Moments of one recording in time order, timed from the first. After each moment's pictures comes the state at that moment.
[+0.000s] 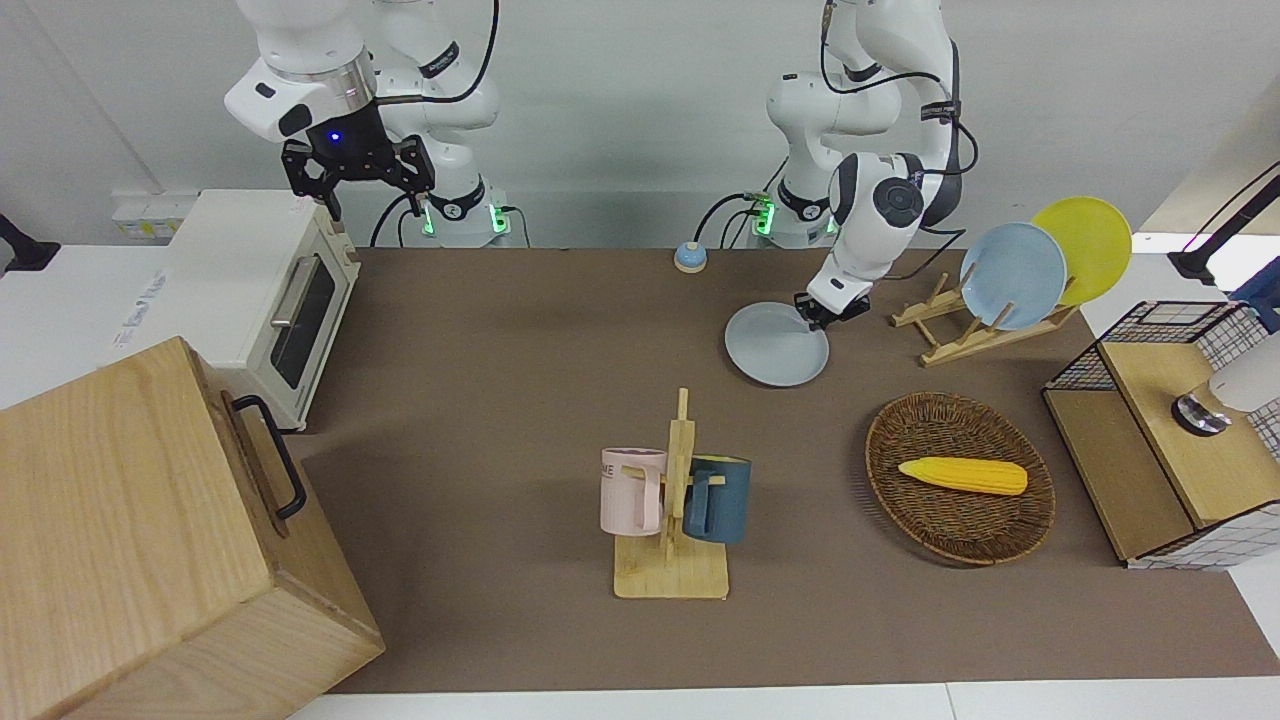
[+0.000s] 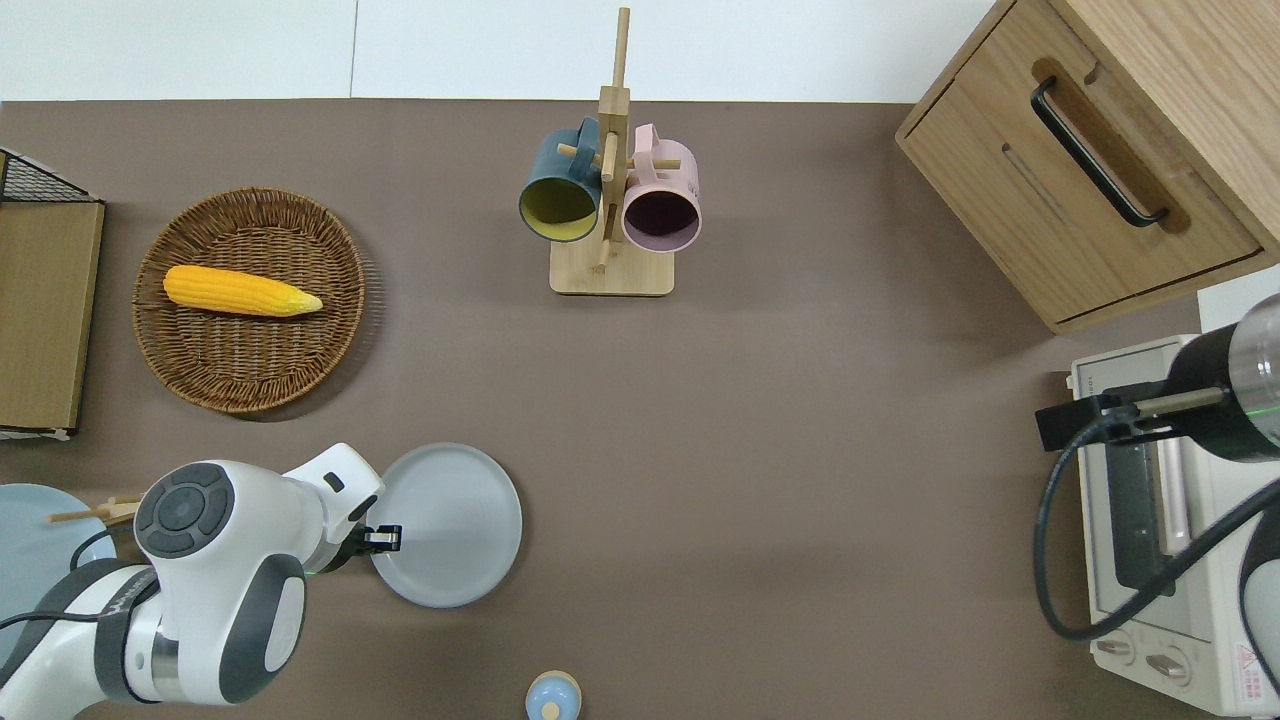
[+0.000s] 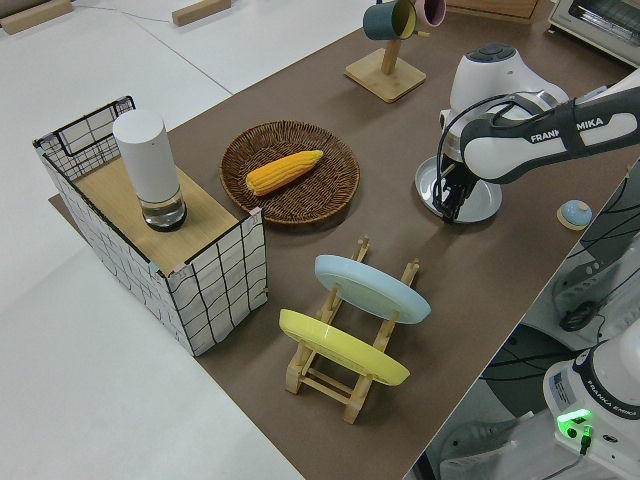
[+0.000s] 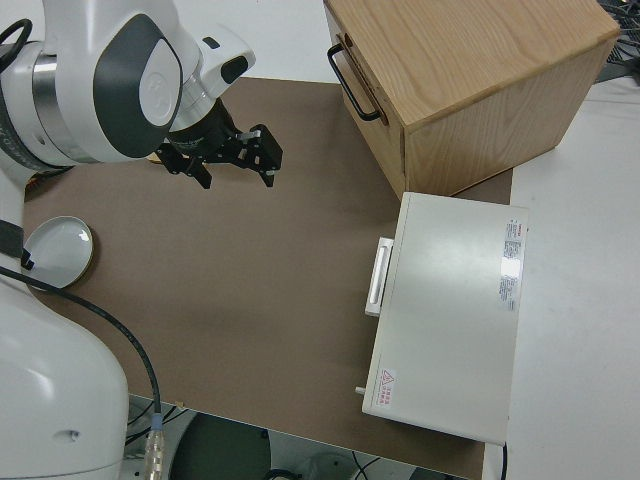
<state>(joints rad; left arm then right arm) -0.15 -0.13 -0.02 -2.54 -0.08 2.26 -0.08 -0.05 -0.06 0.16 -1.54 -0.04 1.40 0.01</state>
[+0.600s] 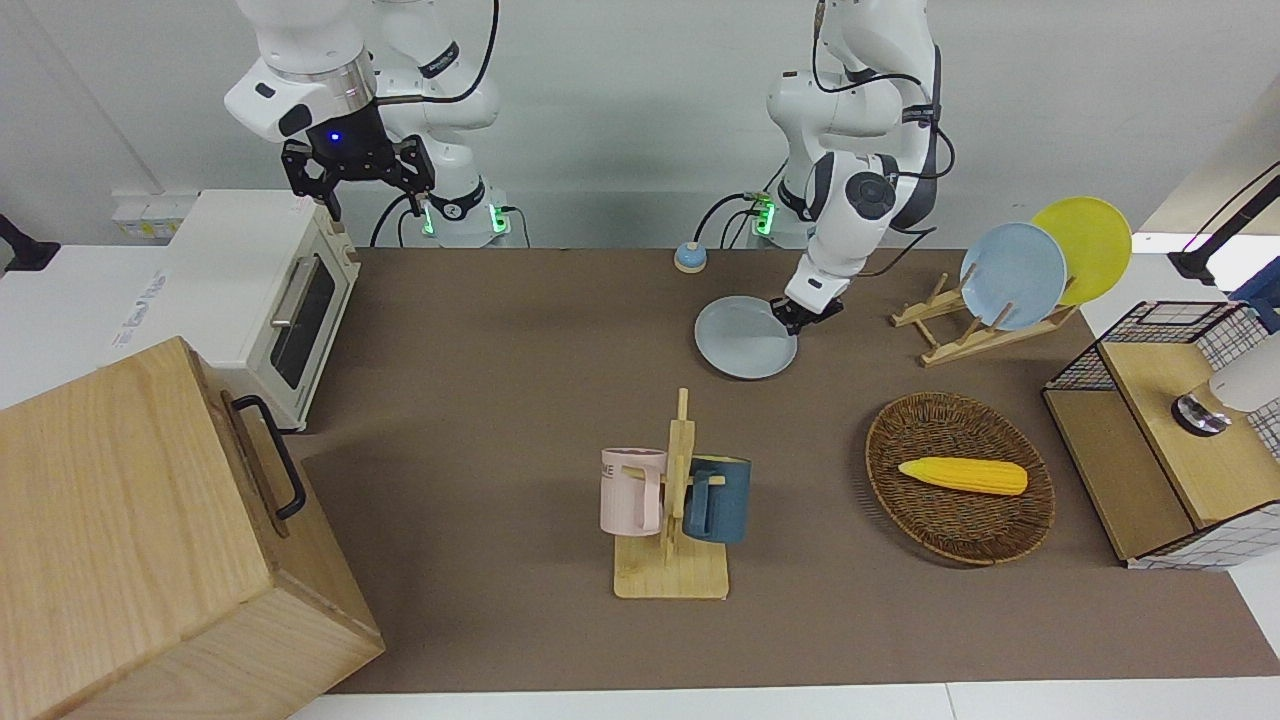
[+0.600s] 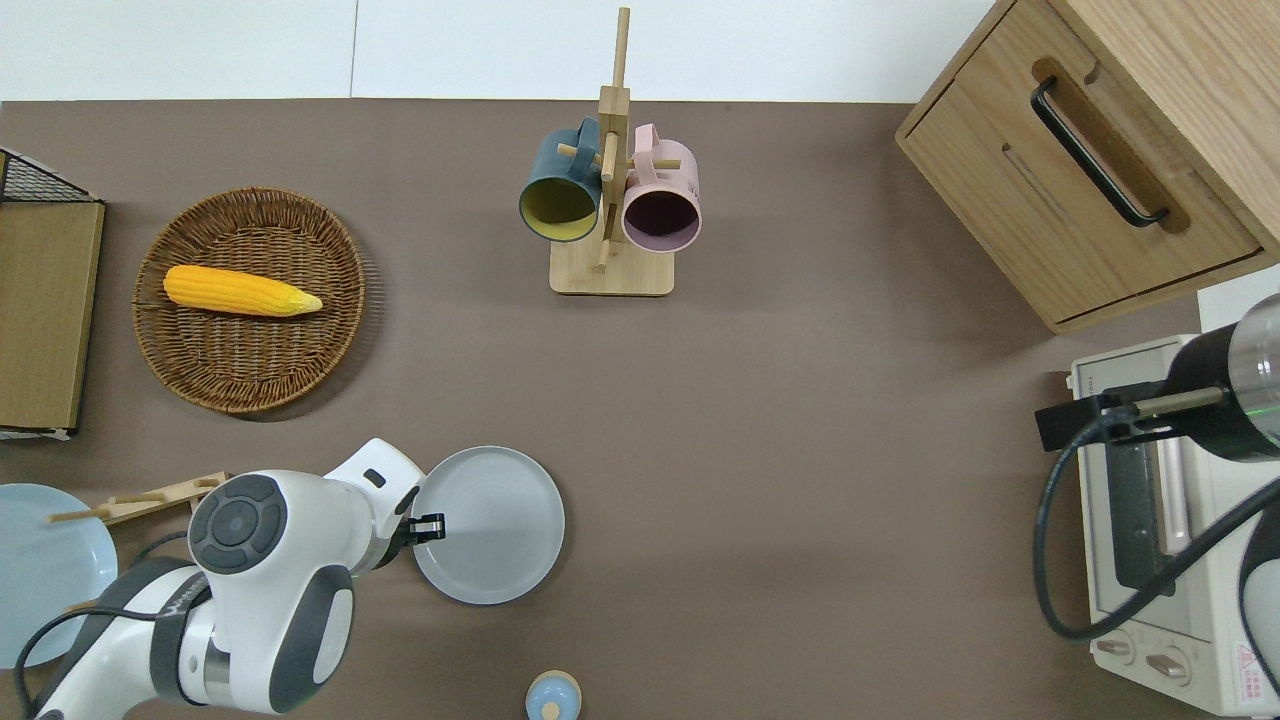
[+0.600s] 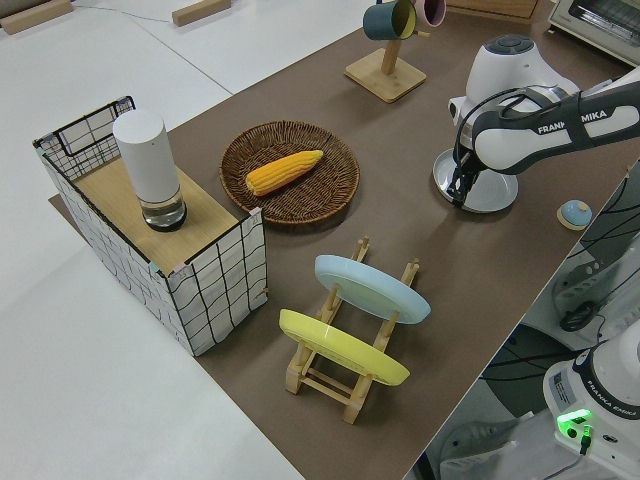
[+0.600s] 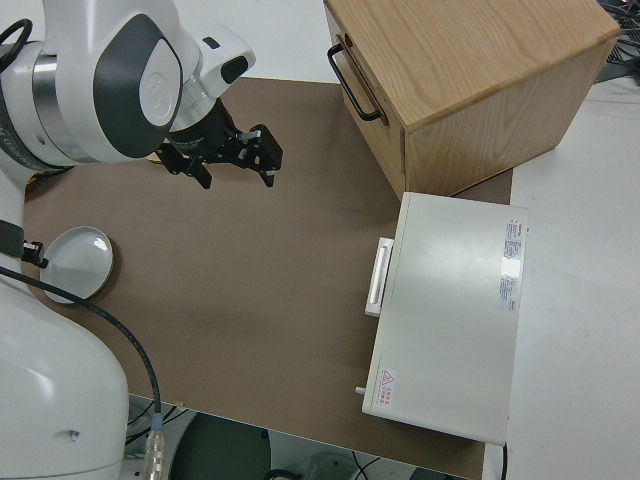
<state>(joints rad) -0.27 -0.12 -0.02 -2.54 -0.13 2.34 -0.29 -0.05 -0.06 0.16 -1.54 -0.04 1.40 0.01</state>
